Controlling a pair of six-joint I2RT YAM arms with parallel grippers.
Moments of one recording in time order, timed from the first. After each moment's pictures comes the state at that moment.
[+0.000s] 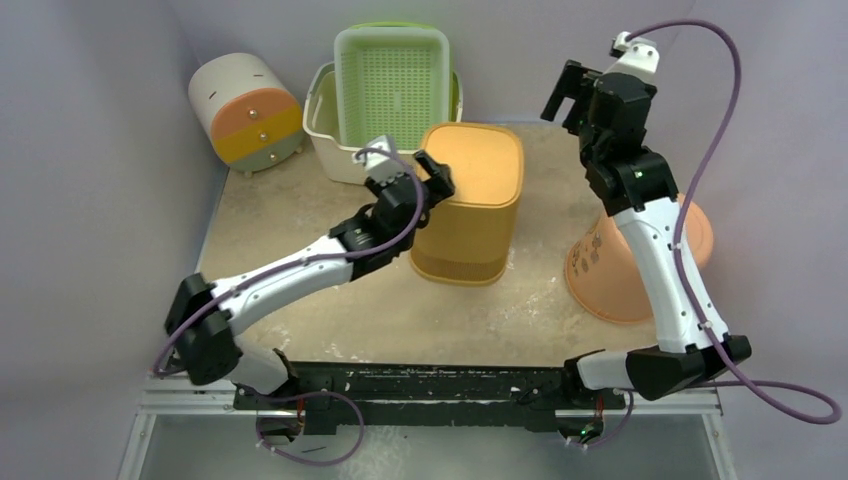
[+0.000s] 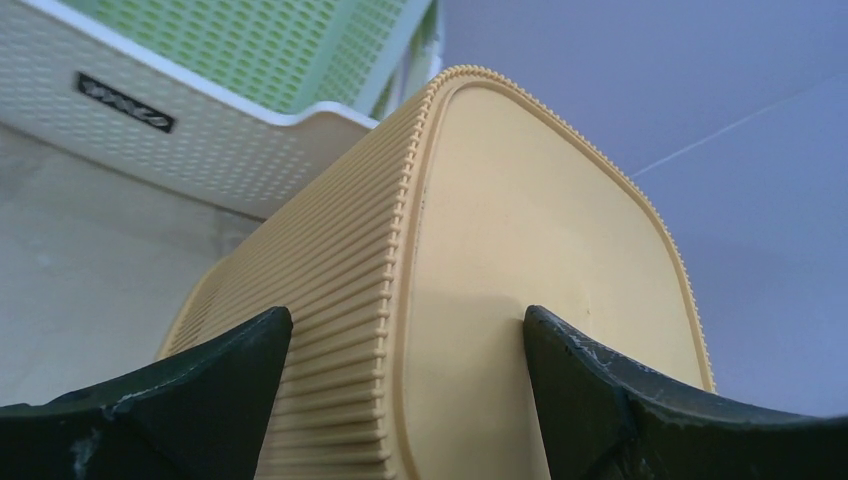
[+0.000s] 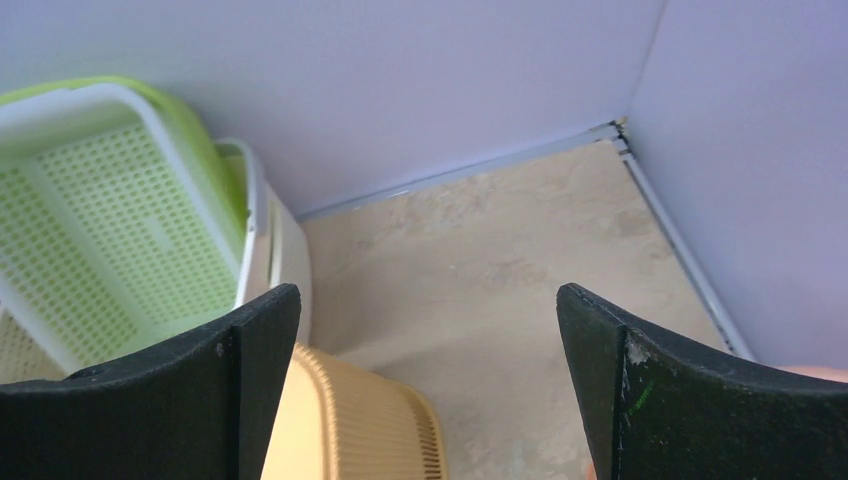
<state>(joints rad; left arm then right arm) -0.92 1.39 1.14 -0.07 -0.76 -0.88 0.32 1.36 1.71 -0.55 0.52 0.25</state>
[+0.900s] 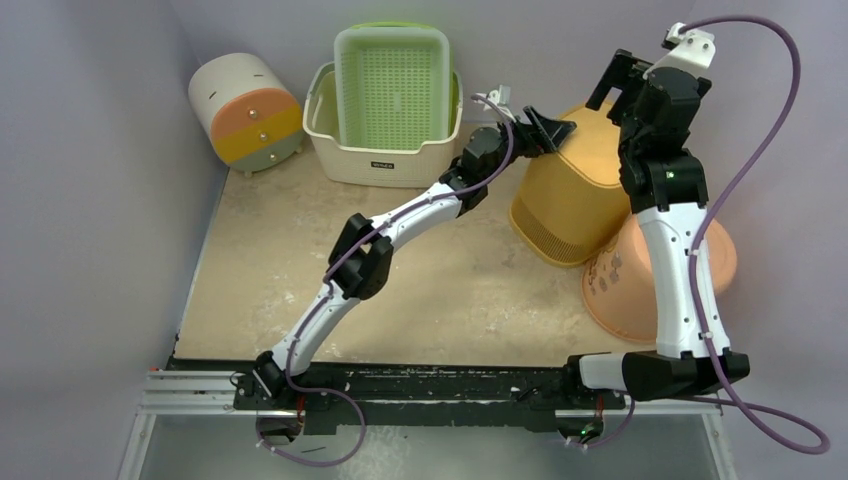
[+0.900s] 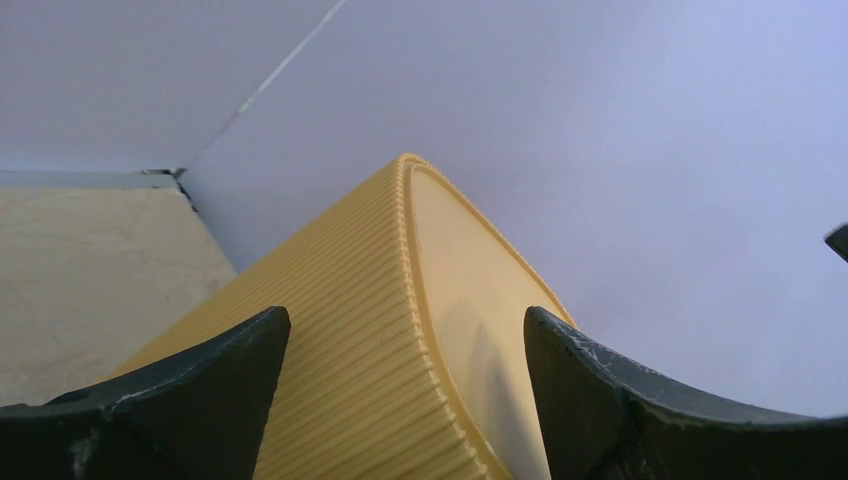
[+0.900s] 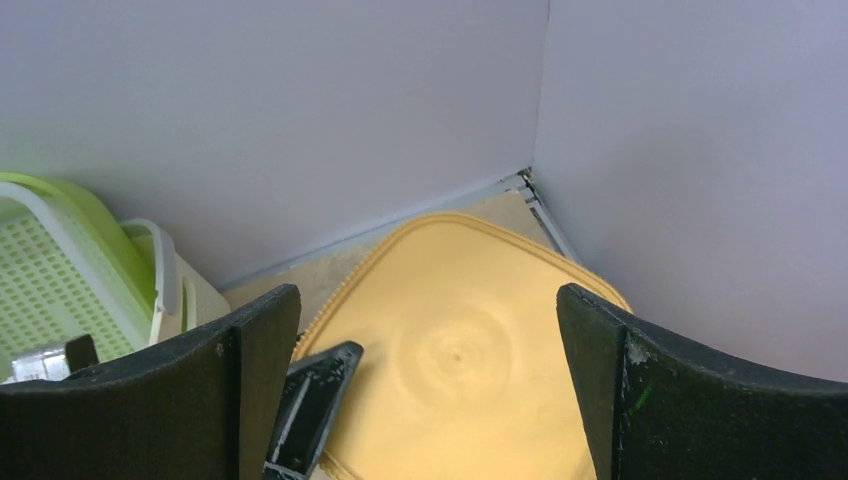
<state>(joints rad) -0.83 2.55 2.33 0.43 0.03 -0.87 0.08 1.32 1.72 -0.50 0.45 0.16</state>
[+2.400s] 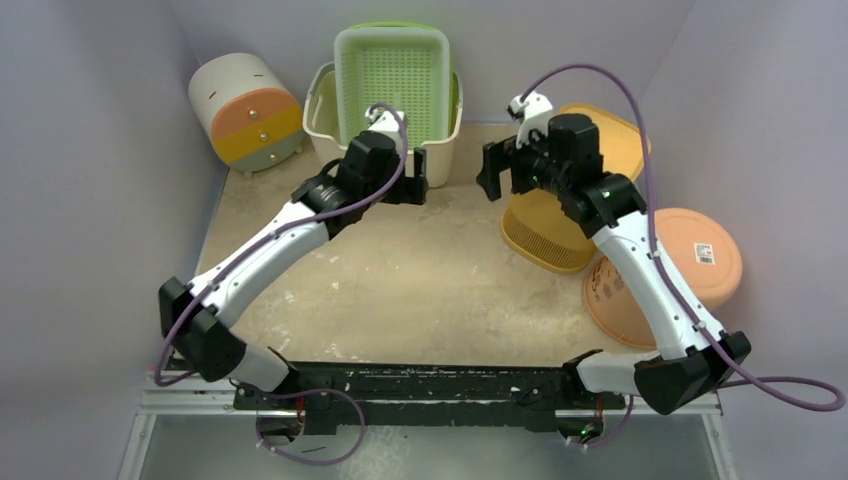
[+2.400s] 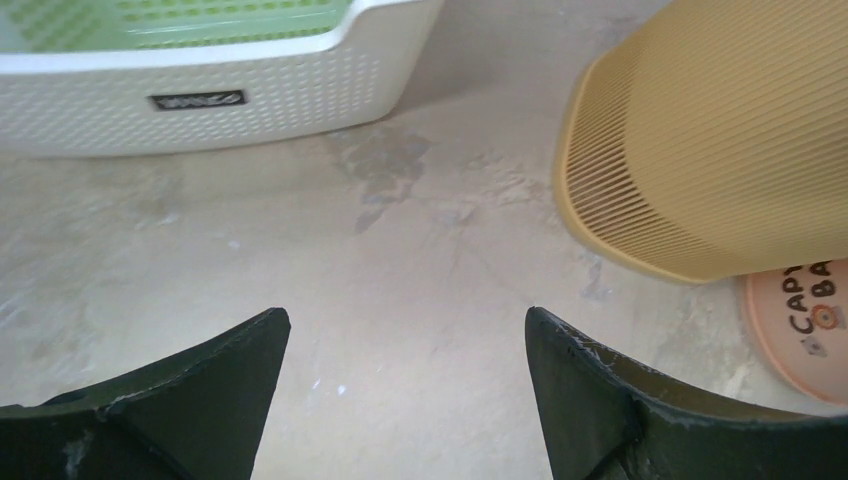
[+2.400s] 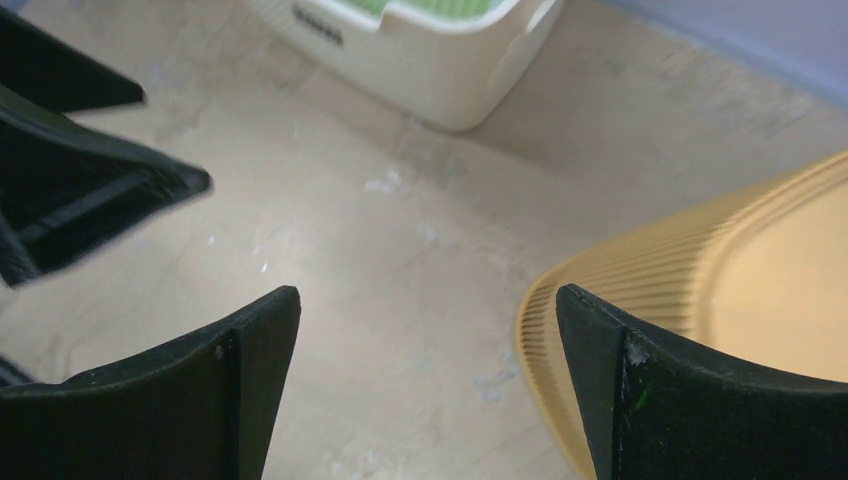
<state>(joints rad) -0.67 1.52 1.48 -0.50 -0.19 -0.40 0.39 1.30 1.52 -0.64 -0.08 -0.01</state>
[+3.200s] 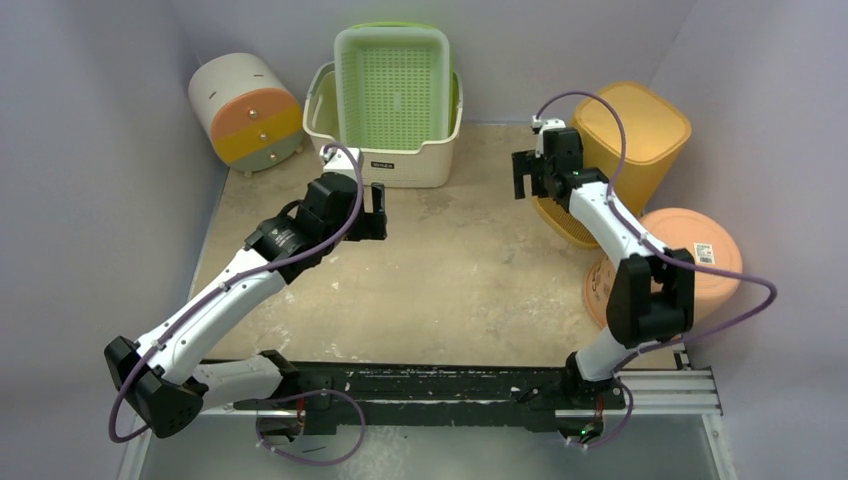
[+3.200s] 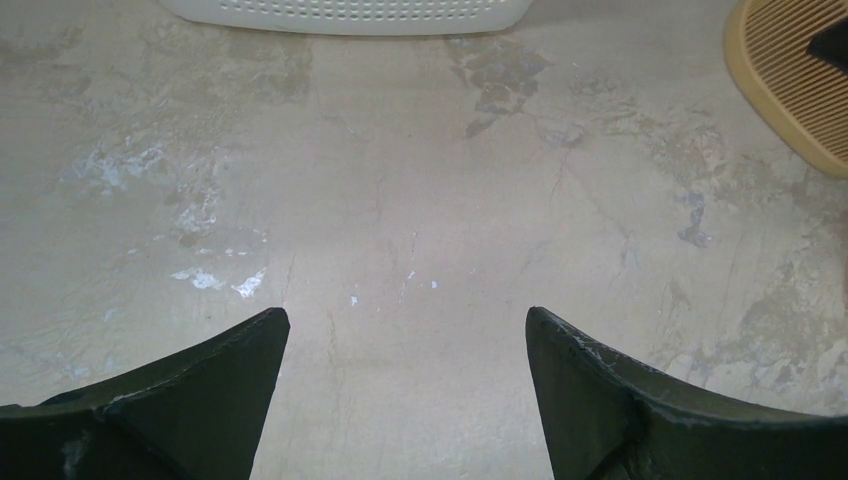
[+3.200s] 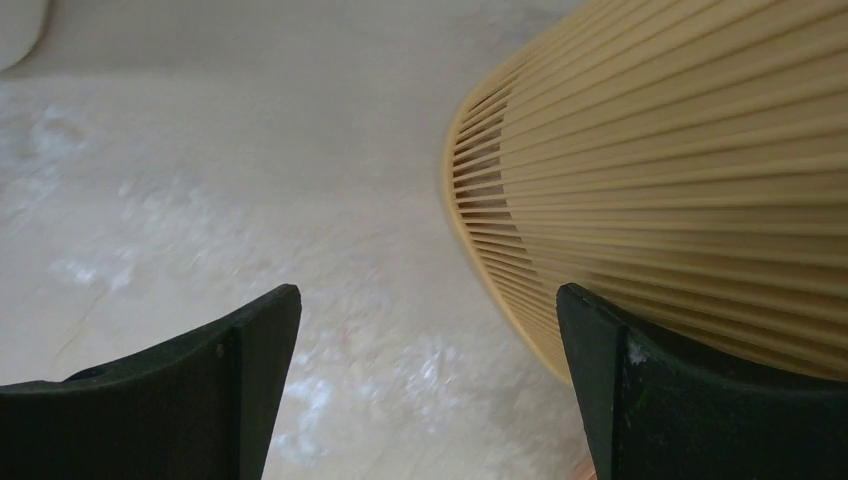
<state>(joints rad) -0.67 1.16 1.19 -0.65 -0.35 -0.44 0.20 1.58 1.26 -0.43 0.17 -0.01</state>
